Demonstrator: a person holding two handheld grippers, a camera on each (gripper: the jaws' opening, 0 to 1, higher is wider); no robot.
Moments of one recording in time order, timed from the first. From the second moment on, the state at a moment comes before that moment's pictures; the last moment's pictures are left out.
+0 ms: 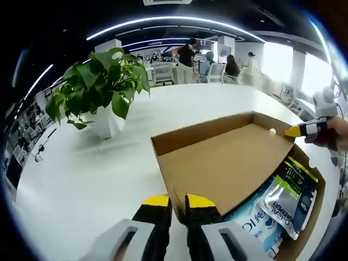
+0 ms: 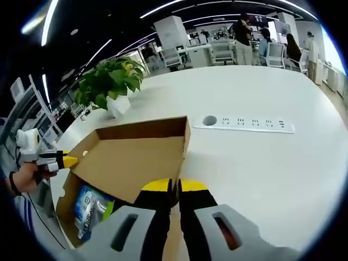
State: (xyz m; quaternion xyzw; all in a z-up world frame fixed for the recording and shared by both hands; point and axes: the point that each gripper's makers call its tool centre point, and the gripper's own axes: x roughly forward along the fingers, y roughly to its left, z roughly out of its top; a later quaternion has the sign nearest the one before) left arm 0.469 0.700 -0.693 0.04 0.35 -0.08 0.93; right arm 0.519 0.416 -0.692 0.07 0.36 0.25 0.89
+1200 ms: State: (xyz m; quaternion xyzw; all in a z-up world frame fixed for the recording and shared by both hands) left arm 0.433 0.696 -0.689 0.03 0.35 -0.09 0.93; right arm 0.488 0.401 -0.682 0.06 0.37 0.26 0.89
